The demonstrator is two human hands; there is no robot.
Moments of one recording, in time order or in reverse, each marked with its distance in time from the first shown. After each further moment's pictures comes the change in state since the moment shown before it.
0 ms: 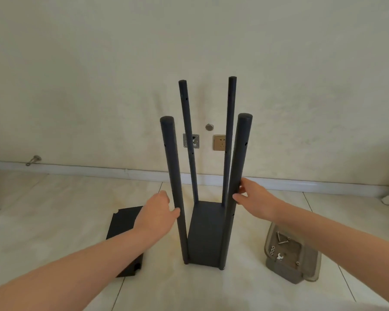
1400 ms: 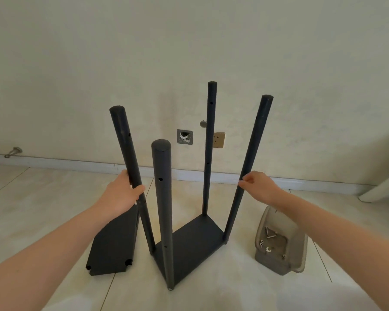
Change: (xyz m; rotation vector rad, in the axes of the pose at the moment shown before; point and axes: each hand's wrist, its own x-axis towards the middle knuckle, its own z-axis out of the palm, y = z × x) left_hand 0.033 -0.056 -0.046 -0.216 0.083 -0.083; right_hand 0.017 0.016 -0.012 -0.028 0.129 0.213
